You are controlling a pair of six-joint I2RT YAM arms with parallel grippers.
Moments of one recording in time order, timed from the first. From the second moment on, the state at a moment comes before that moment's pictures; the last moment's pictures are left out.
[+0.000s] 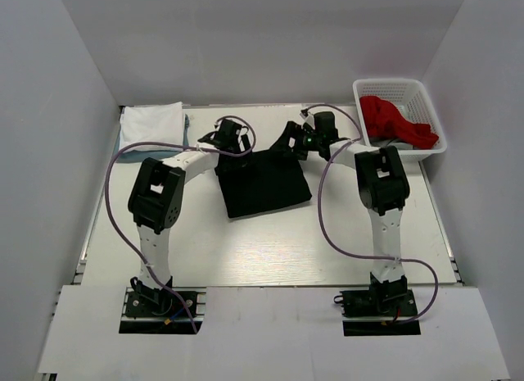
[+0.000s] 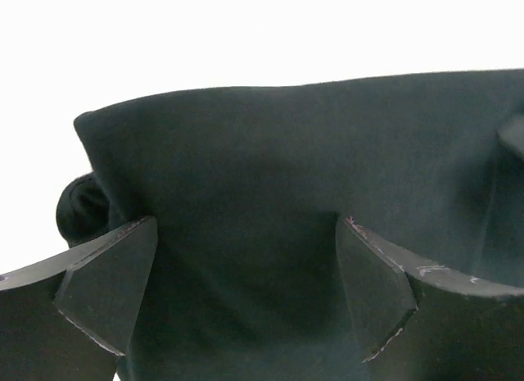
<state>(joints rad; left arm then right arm) -0.43 2.03 1.44 -0.35 -0.10 -0.63 0.31 2.28 1.55 0.14 -0.69 0.59</state>
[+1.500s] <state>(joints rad) -0.46 1.93 1.23 -0.25 -0.10 -0.72 0.34 1.45 0.92 -0.03 -0.22 0.49</state>
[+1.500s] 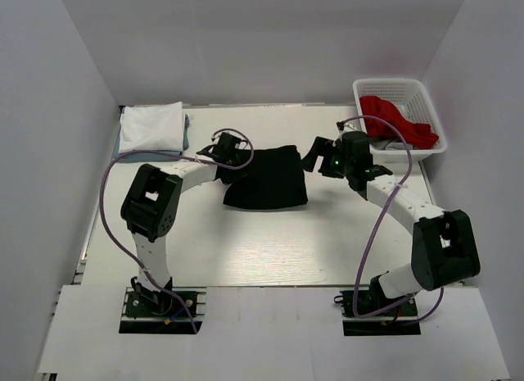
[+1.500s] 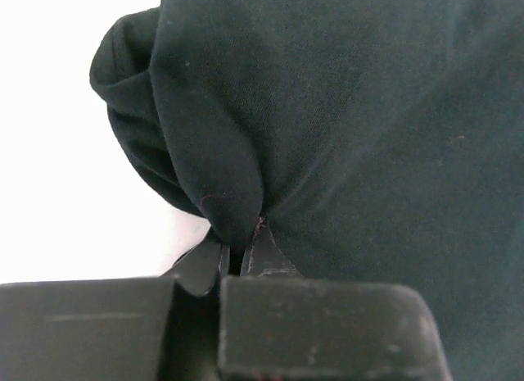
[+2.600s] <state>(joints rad) -0.30 1.97 1.77 -0.43 -0.55 0.11 0.30 1.34 0.74 -0.12 0.30 0.46</state>
